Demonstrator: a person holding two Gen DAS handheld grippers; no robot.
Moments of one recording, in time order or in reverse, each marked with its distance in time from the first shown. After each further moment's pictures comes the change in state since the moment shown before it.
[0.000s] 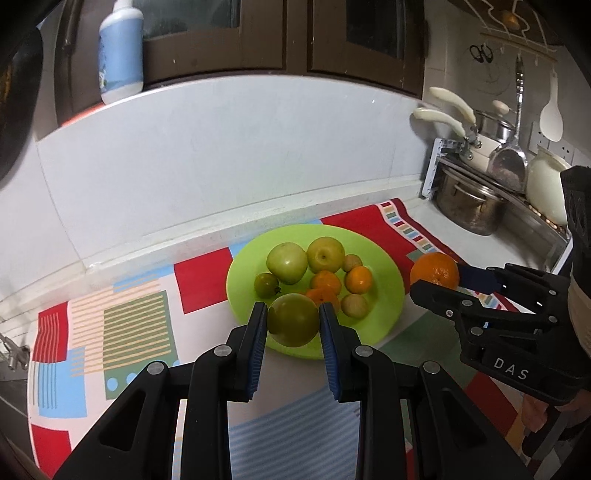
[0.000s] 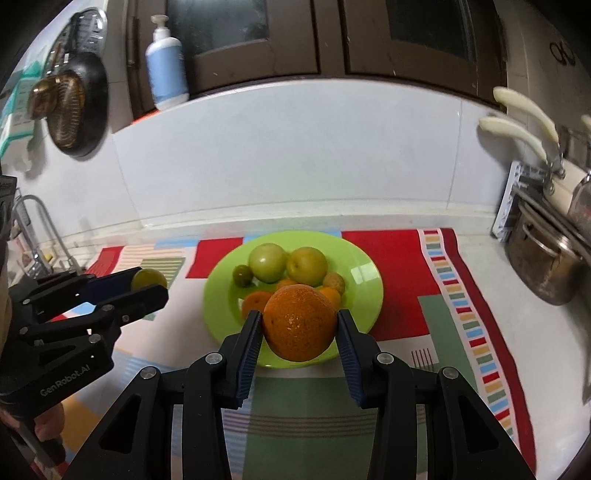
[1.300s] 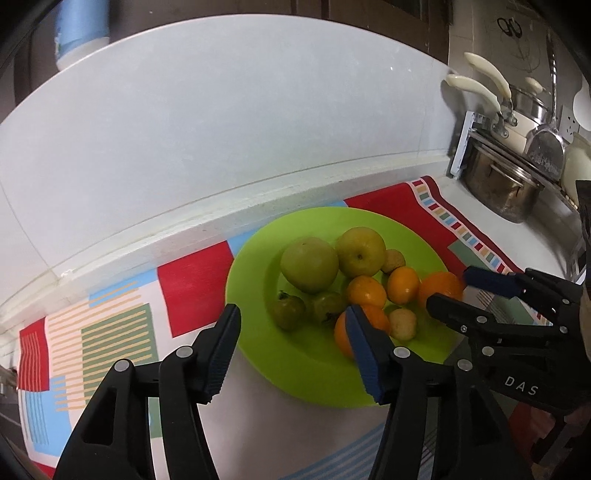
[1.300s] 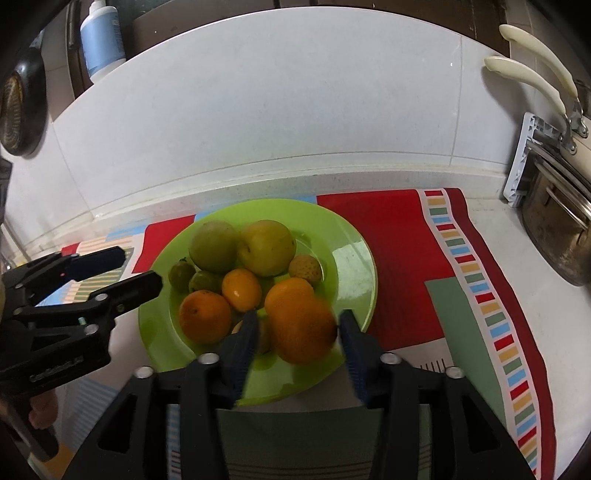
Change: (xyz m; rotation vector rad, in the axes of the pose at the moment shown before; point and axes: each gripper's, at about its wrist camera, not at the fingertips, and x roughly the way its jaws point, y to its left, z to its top) left arm 0.076 0.018 0.018 0.010 0.094 0.023; right arm 0.080 -0.029 0.000 0.062 0.116 -0.042
